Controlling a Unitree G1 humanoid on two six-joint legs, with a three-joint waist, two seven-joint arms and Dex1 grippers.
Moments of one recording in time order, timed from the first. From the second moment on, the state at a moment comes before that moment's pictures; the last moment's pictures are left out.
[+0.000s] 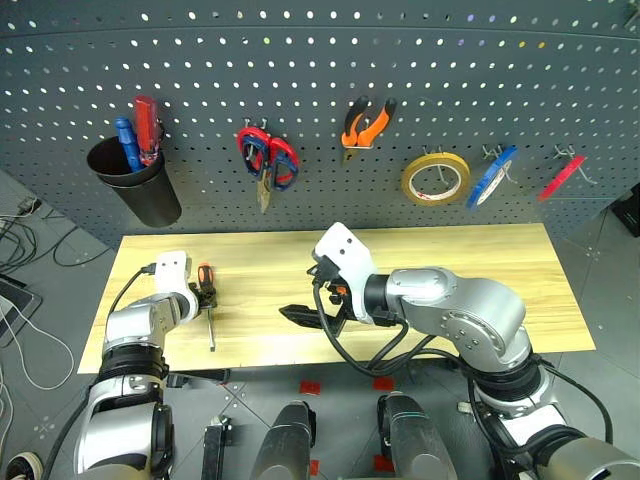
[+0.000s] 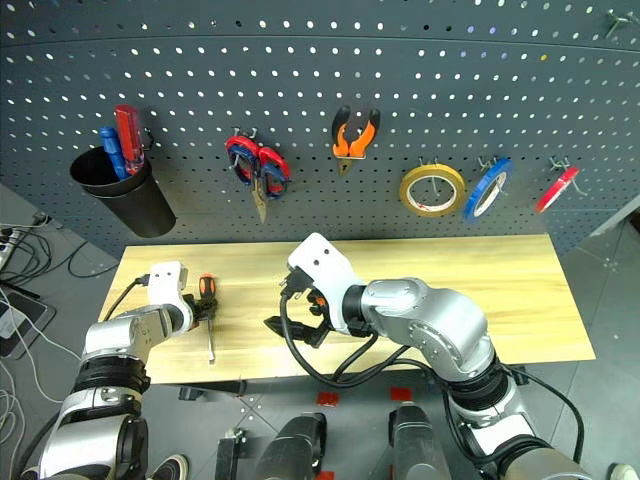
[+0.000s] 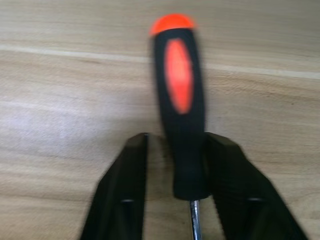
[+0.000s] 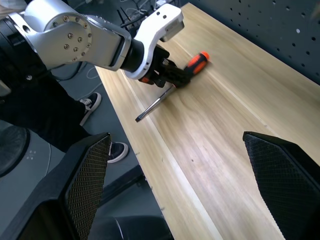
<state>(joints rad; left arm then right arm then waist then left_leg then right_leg) -0.54 0.53 0.25 0.67 -0.20 0.66 -0.34 -0.65 -0.19 0.35 -0.51 0.53 1.29 0.36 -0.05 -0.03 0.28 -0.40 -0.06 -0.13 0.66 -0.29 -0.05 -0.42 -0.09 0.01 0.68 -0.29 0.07</state>
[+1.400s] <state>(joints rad) -0.78 0.77 0.38 0.13 -0.33 0.36 -0.40 -0.74 -0.32 0.20 -0.41 0.49 0.74 0.64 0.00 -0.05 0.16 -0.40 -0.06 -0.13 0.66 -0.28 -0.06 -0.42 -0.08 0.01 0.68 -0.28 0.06</state>
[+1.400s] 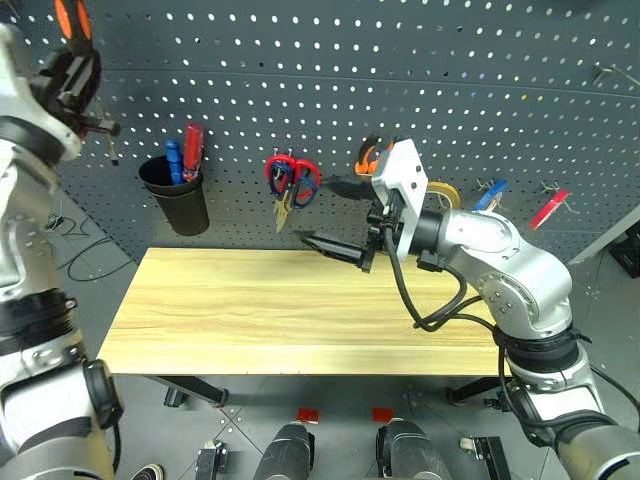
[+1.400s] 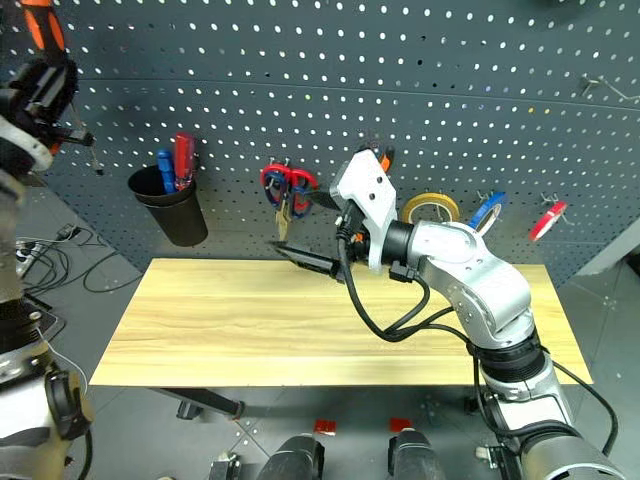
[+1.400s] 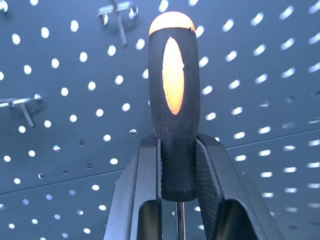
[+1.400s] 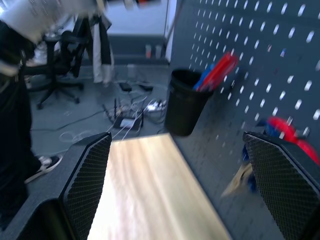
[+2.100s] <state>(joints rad) -0.64 0.60 0.33 0.13 -0.20 0.06 -0.23 -0.77 -0.31 0.24 -0.41 0.49 0.75 0.64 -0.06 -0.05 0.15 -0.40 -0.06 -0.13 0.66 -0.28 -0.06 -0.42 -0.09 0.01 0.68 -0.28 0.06</state>
